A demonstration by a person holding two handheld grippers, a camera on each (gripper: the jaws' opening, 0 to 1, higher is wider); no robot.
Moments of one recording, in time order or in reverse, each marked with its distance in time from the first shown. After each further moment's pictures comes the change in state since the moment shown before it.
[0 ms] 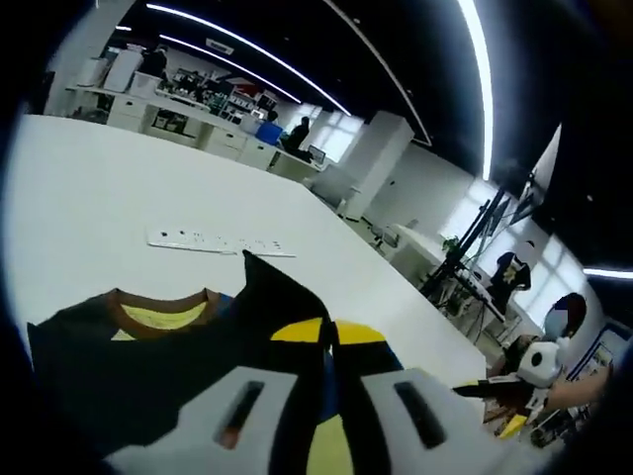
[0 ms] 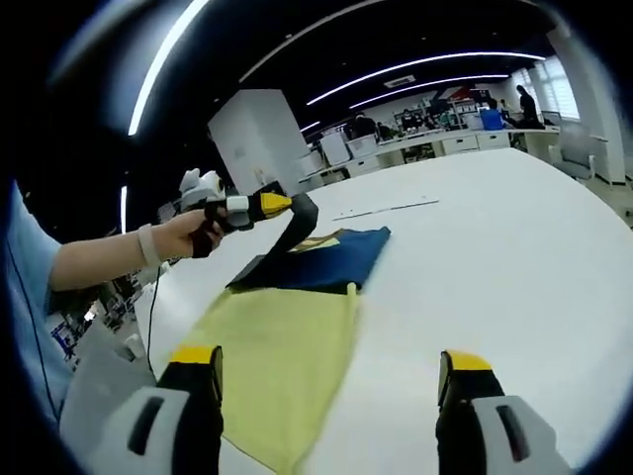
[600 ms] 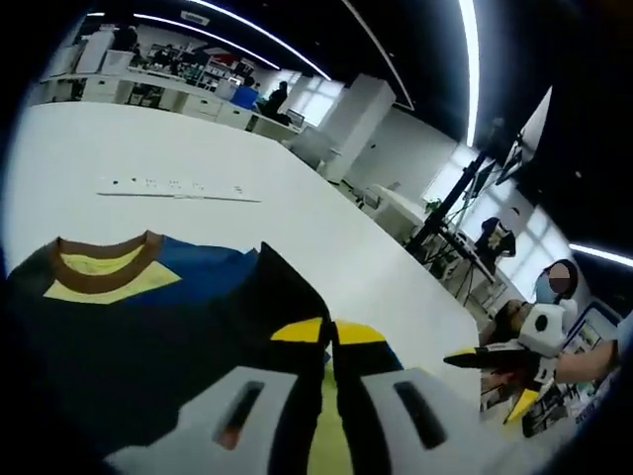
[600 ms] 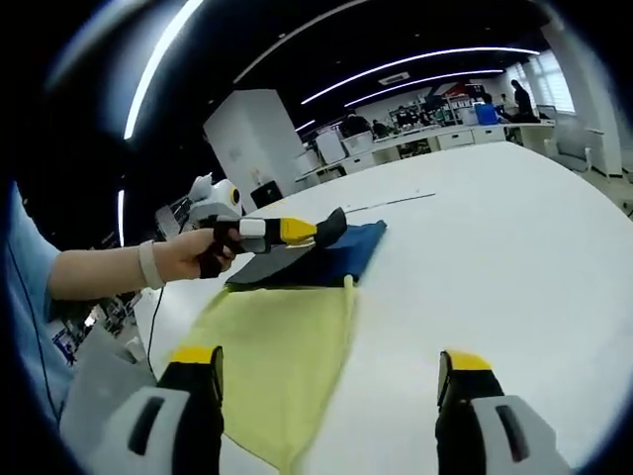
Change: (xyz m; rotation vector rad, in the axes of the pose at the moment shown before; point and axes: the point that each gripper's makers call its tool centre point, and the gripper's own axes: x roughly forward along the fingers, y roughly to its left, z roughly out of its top) left arm 0.026 -0.028 -0.061 0.030 0.149 -0.070; right arm -0.002 -0.002 -0.008 0.026 0.004 -0.008
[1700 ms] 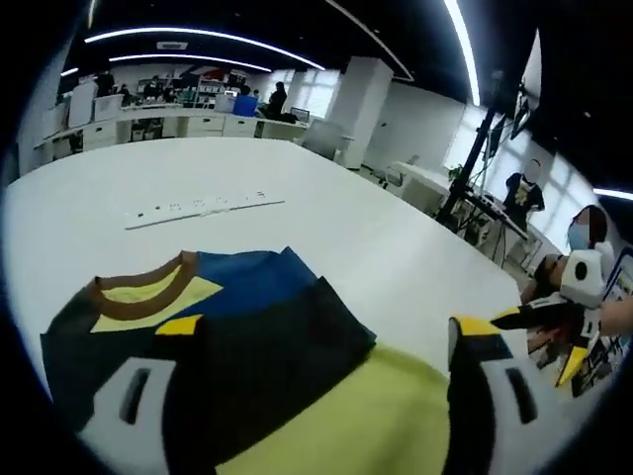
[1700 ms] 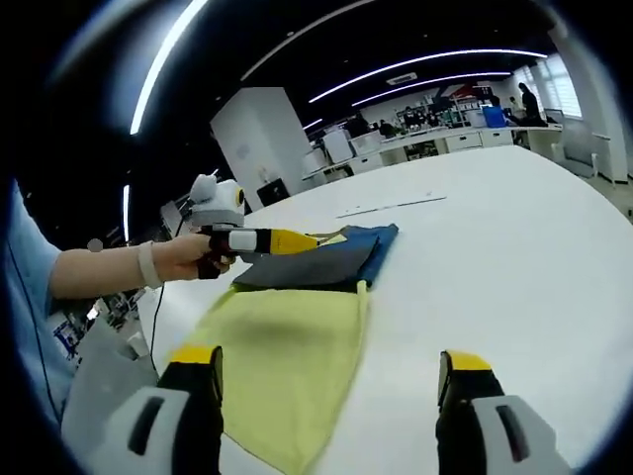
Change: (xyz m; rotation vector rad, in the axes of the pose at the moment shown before) left arm -0.017 0.024 -0.003 0.201 0.044 0.146; right arm 0.006 0.013 0.008 -0.030 0.003 0.023
